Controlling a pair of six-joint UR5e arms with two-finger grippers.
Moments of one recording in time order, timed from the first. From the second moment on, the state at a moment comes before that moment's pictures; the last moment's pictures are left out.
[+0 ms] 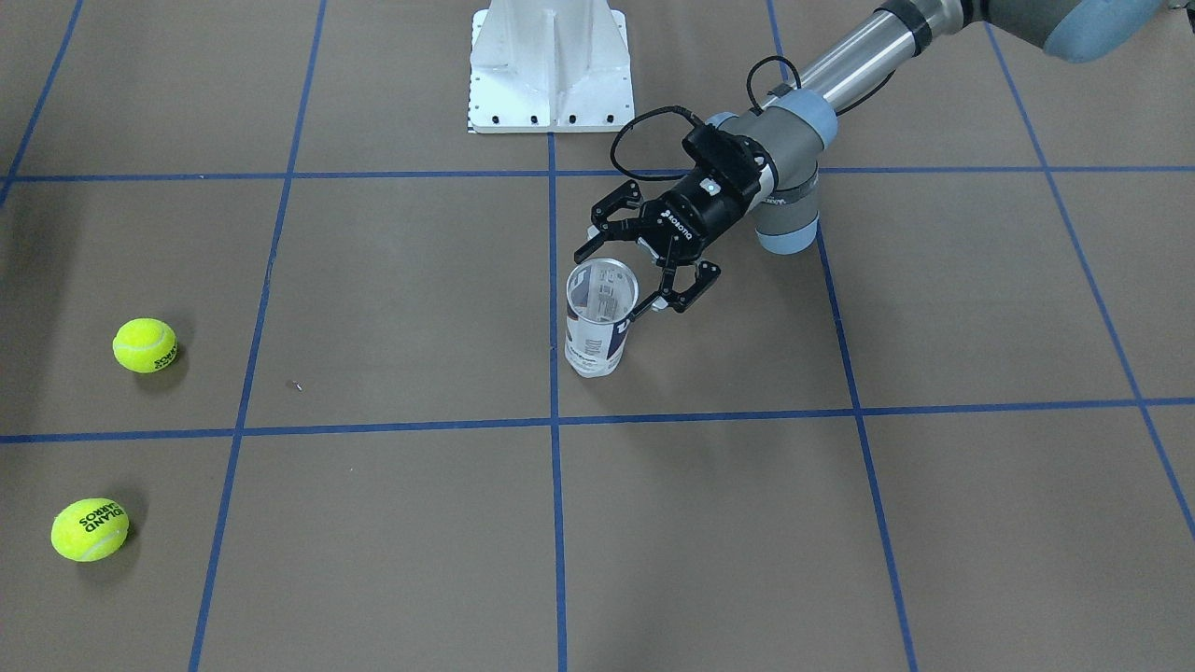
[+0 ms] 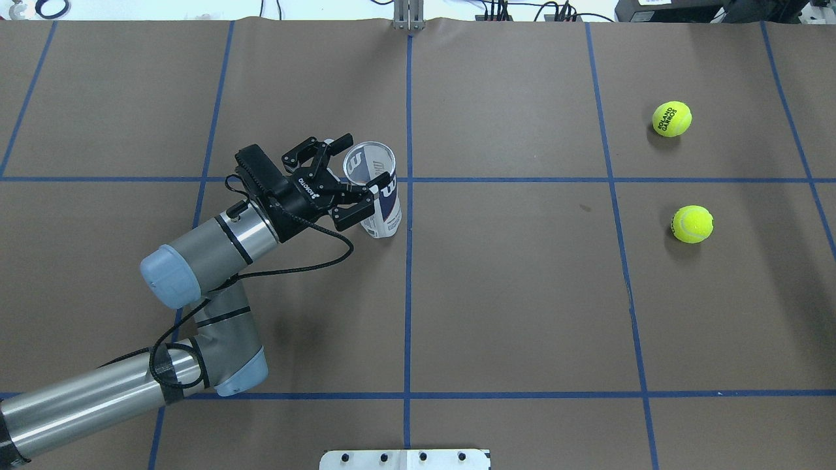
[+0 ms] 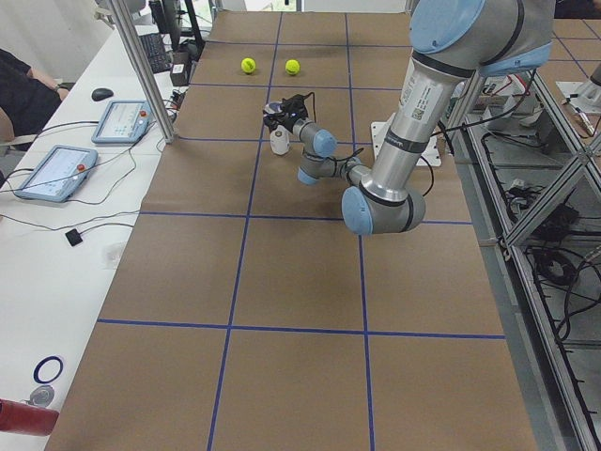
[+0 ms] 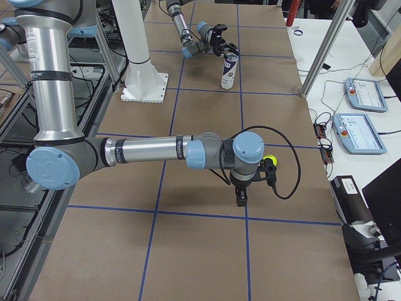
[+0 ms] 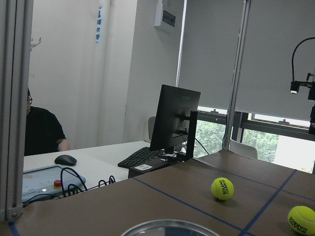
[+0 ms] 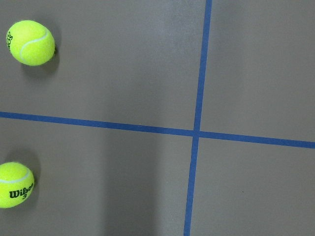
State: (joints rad) left arm -0.47 -2.15 -1.28 -3.40 -1.27 -0.47; right arm 1.58 -1.51 1.62 -1.61 2.42 -0.04
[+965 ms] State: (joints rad) left arm -0.47 -2.14 -1.34 -3.38 -1.28 -0.48; right arm 1.58 -1.51 1.63 -1.61 2.42 -0.04
